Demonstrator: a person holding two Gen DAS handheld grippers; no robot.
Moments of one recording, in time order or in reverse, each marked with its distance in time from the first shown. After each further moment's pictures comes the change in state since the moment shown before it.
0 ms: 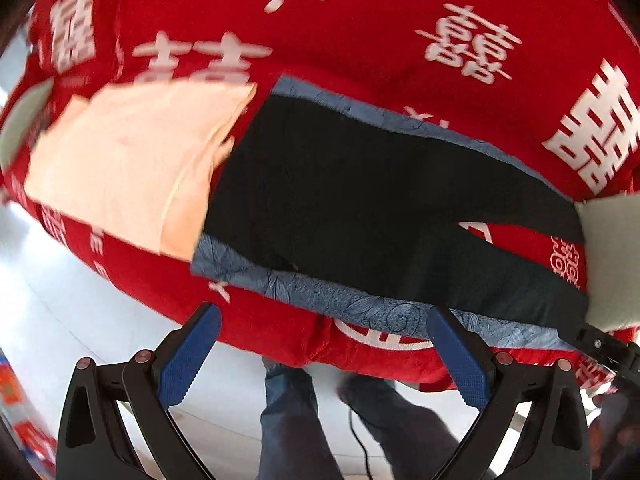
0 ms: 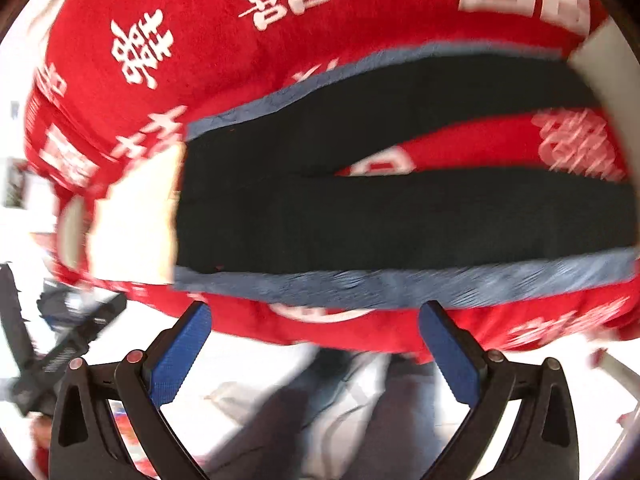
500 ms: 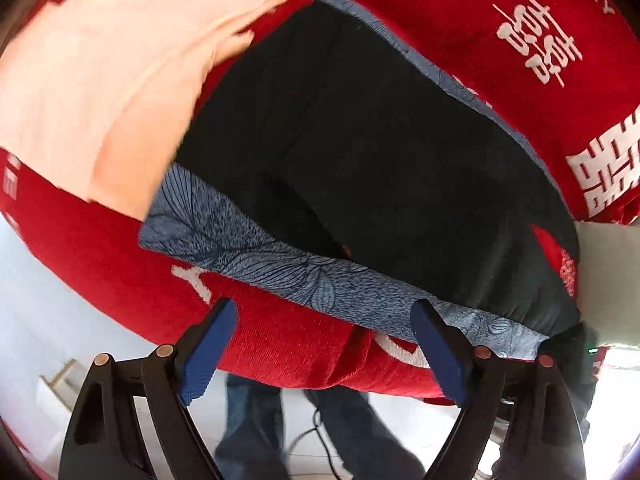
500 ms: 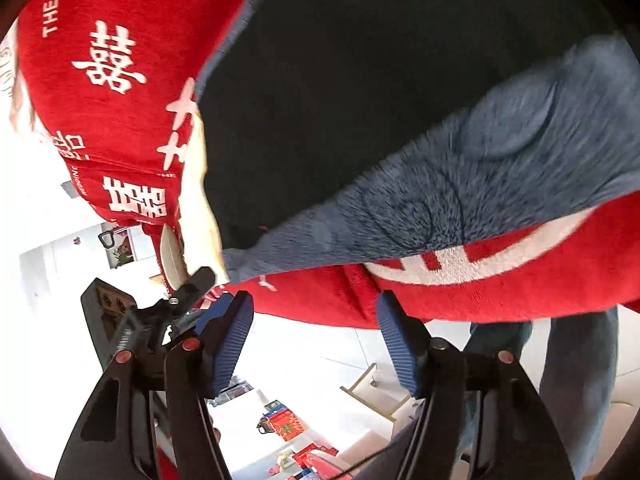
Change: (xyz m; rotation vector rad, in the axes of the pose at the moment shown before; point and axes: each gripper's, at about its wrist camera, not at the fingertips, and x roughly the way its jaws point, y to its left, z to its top) left arm 0.144 0.086 -0.018 -0.119 0.094 -0.241; right arm 0.212 -0.016 -0.069 0.301 0.124 0.470
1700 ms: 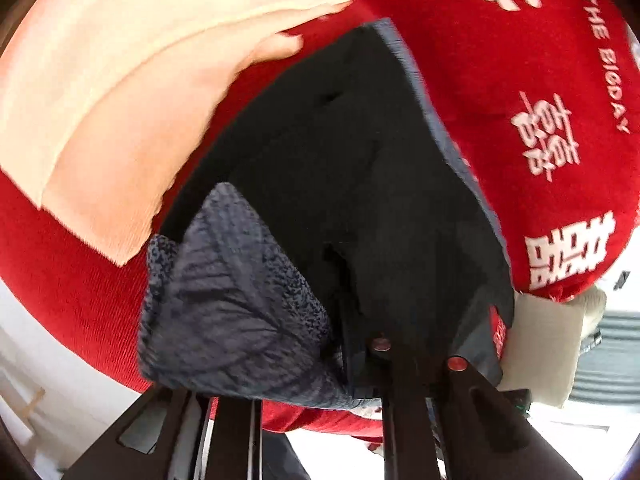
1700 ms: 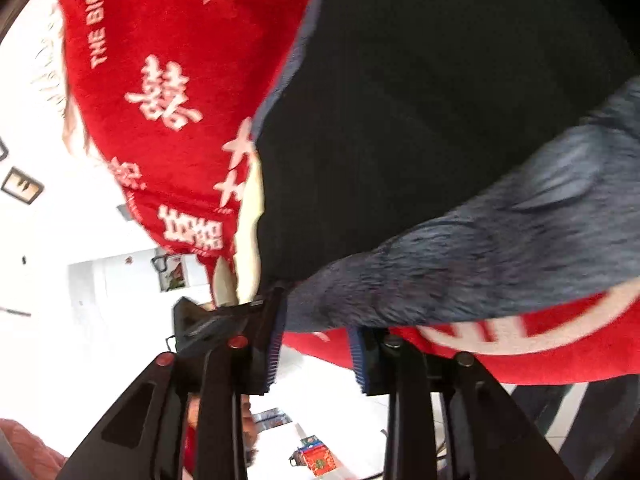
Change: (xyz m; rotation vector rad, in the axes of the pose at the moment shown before) left arm 0.016 0.041 0.051 -0.210 -0.025 -0.262; right arm -0.005 0.002 0.023 -0.022 -0.163 0.210
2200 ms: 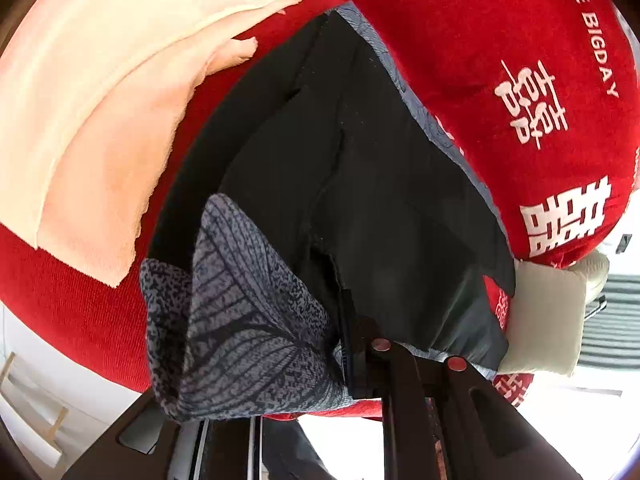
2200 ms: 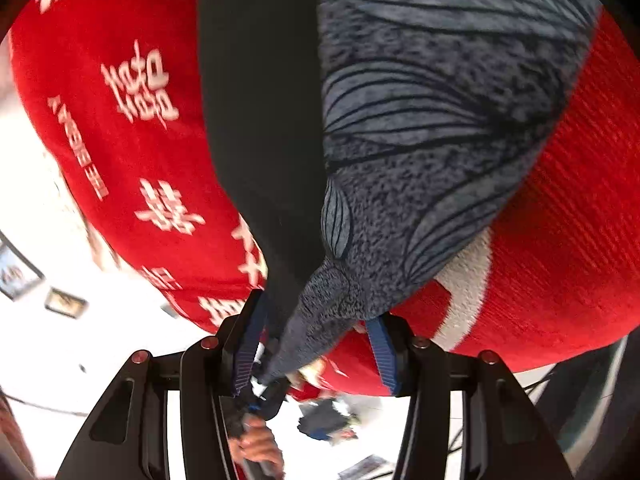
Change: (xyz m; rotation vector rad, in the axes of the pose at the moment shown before) left arm 0.004 -0.019 0.012 0.106 0.073 0.013; right arm -0.047 -0.081 -0.011 0.345 -0.214 0.201
